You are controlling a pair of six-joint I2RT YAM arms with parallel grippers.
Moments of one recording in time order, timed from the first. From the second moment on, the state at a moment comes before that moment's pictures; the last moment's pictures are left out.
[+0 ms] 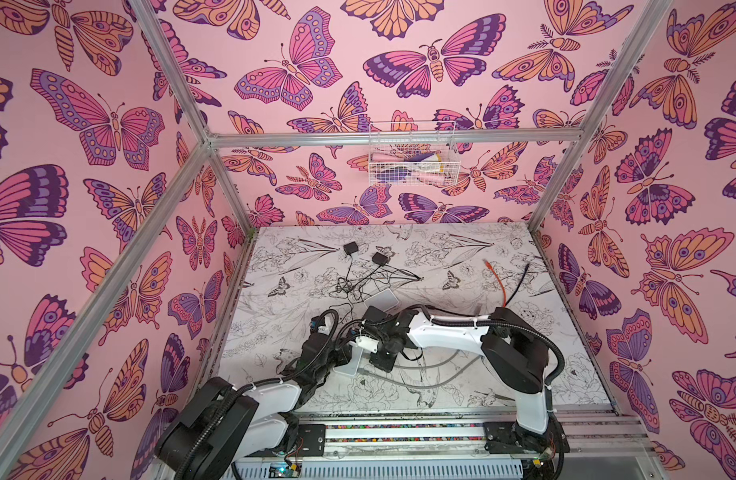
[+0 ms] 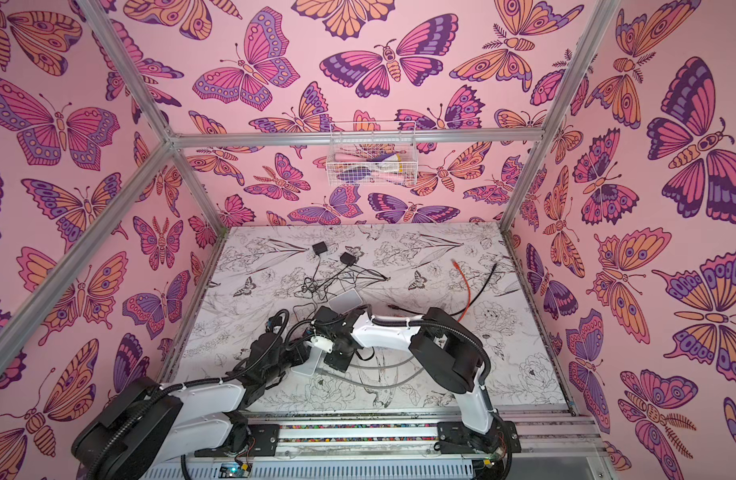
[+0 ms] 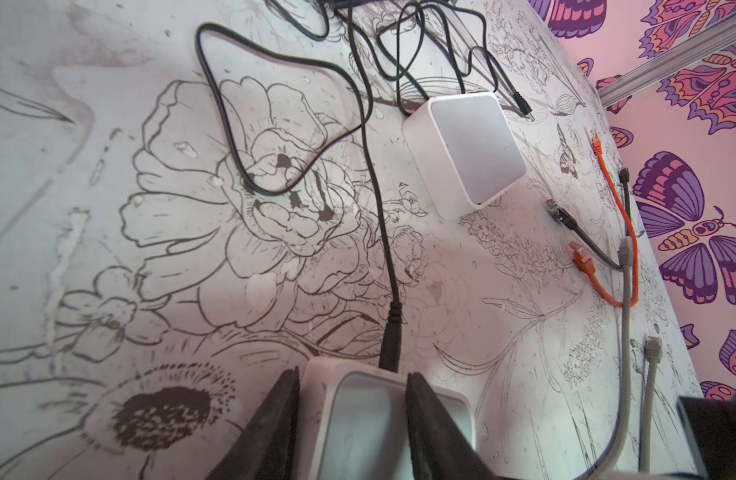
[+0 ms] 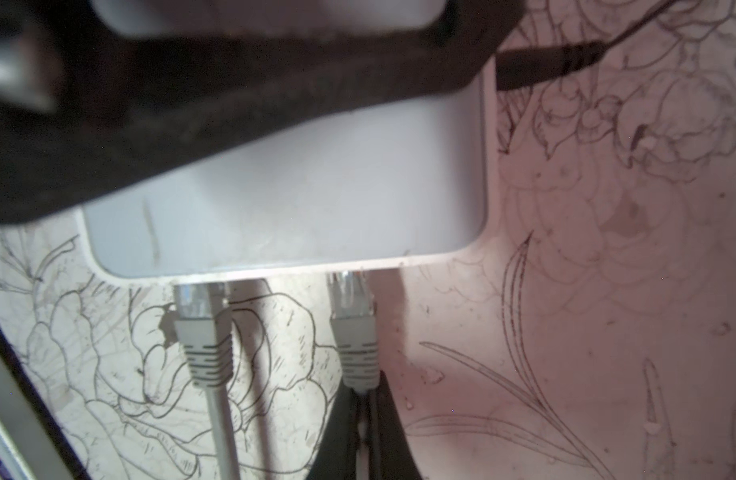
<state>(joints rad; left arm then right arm) -0.51 1.21 0.10 0.50 0.03 -0.75 1.05 1.99 1.34 -0.62 -0.13 -0.11</state>
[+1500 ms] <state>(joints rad) -0.55 1.37 0.09 0.73 -0.07 -0.74 1.02 2.06 1.44 -0.71 -0.21 -0.05</state>
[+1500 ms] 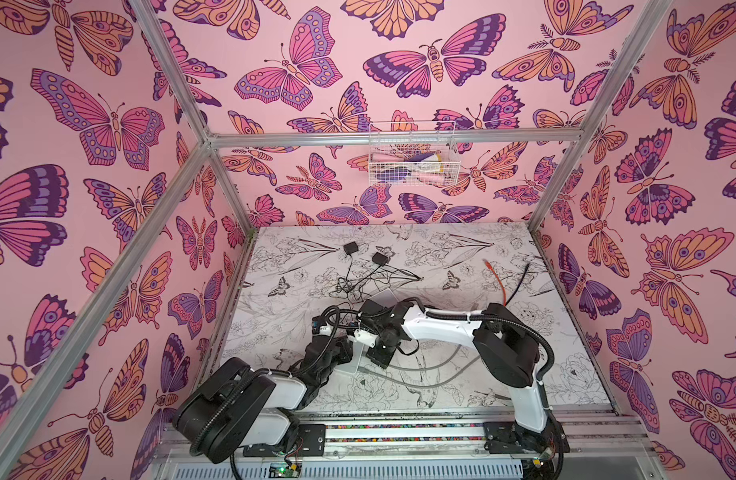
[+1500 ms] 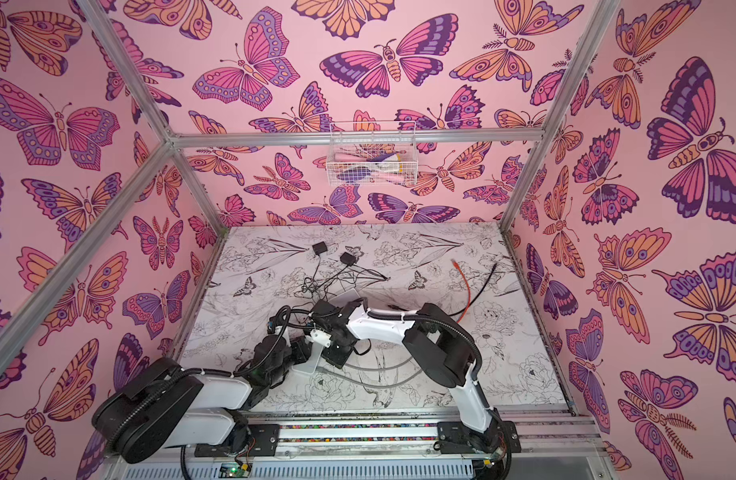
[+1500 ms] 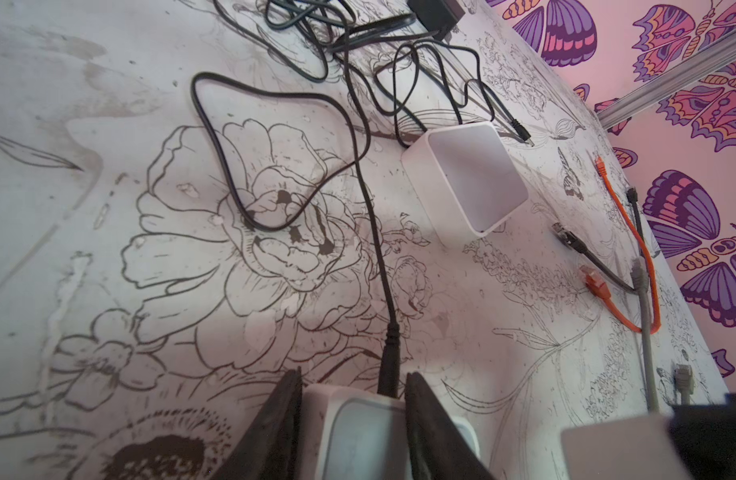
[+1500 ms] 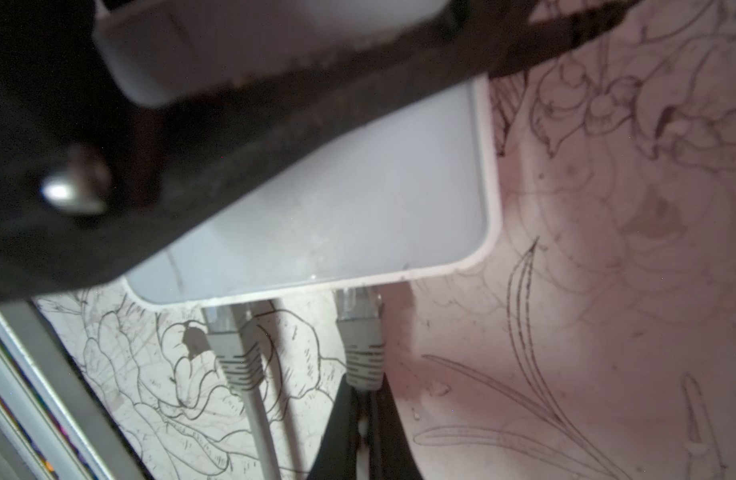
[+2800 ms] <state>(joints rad) -0.59 1.36 0.09 0.72 -0.09 -0.72 1.02 2.03 1.41 -0.71 -0.22 -0.10</state>
